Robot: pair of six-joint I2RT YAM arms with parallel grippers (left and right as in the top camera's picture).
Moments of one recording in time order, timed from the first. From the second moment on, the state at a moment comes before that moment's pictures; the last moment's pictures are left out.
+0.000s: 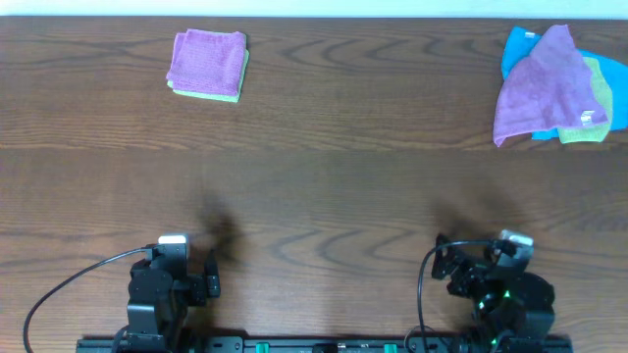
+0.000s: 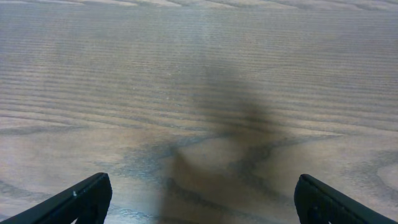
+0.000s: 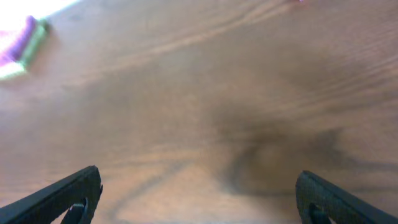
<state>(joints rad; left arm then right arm) -0.09 0.01 0.24 -0.90 -0.07 -0.07 -0.06 0.03 0.28 -0.78 -0.14 0.40</state>
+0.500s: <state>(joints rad) -0.09 0.01 0.24 -0.90 -0.07 -0.07 -0.39 0.73 0.47 -0.28 -0.17 0.89</state>
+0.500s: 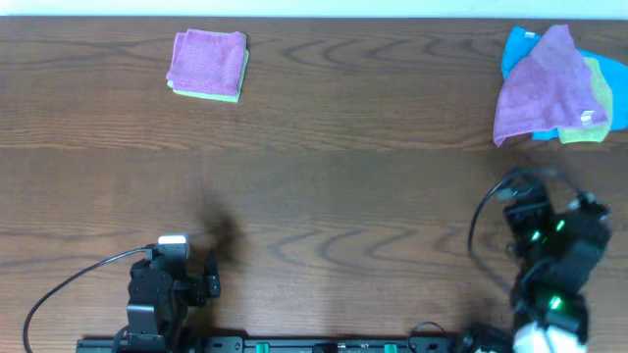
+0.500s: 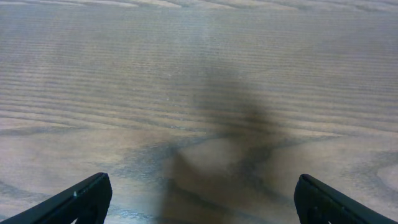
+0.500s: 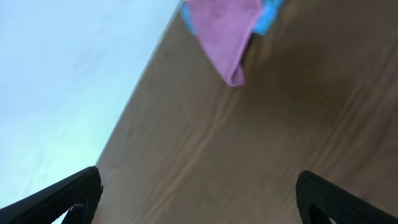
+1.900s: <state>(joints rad) -0.09 0.01 0.24 -0.90 -0.07 -0.07 -0.58 1.94 0.83 0.59 -0.47 1.28</state>
